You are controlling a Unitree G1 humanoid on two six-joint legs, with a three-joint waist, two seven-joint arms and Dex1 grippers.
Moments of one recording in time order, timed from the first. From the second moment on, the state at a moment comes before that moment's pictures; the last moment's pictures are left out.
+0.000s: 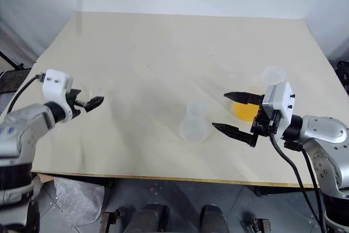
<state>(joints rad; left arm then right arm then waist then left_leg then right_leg) -0.57 0.76 0.19 -0.01 -0.33 1.01 -0.34 -0.21 -0.81 -0.28 -0.45 0.71 0.47 1.01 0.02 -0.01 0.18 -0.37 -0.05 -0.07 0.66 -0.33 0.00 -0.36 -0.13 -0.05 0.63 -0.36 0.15</state>
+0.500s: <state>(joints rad) -0.78 0.79 0.07 0.39 -0.21 1.10 -0.34 -0.26 -0.83 -0.30 -0.58 0.90 0.60 0.92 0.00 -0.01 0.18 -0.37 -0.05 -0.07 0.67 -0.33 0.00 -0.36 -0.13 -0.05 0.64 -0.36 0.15</state>
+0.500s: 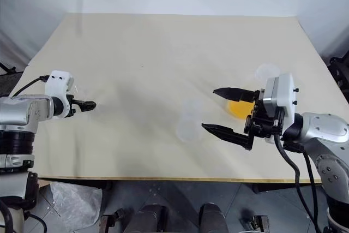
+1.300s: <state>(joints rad) -1.08 0.72 -0.06 0.74 -0.08 1.11 -0.47 -0.37 -0.84 -0.26 -0.54 0.94 0.68 0.89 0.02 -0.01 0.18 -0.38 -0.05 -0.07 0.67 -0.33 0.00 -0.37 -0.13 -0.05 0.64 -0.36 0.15</state>
